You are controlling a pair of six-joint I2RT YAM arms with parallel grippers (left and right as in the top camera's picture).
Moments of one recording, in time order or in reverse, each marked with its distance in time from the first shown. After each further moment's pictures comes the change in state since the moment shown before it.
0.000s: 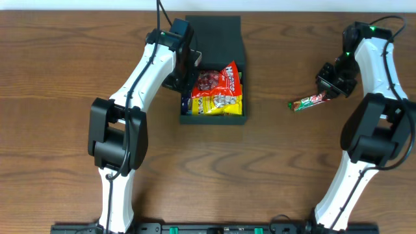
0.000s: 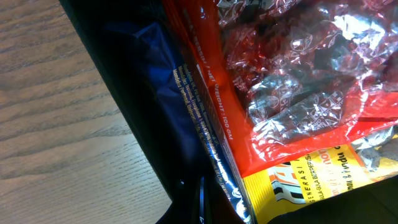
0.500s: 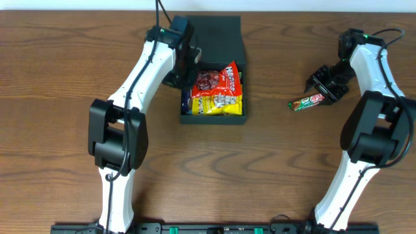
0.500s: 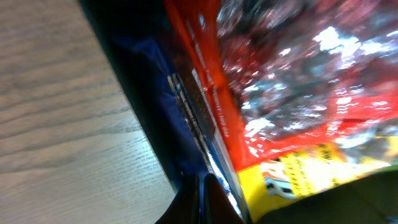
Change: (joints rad) left arm 0.000 0.001 0.076 -0.046 0.000 -0.021; right arm 0.000 0.000 -0.101 0.142 -0.083 0.184
